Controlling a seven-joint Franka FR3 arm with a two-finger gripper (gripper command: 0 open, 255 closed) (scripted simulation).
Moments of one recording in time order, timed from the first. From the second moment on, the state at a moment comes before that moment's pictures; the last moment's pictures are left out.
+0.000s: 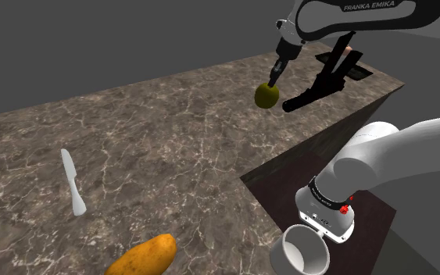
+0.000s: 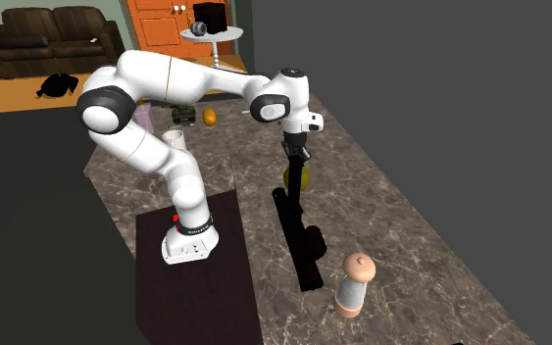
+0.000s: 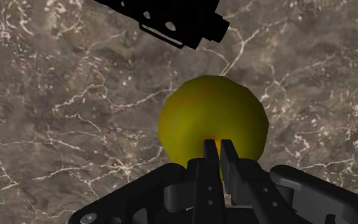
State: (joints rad) arm -0.01 -0.62 -0.19 -2.54 -0.05 2.03 -0.45
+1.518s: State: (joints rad) arm 0.00 -0.63 -0.18 -2.32 -0.04 1.80 -0.44
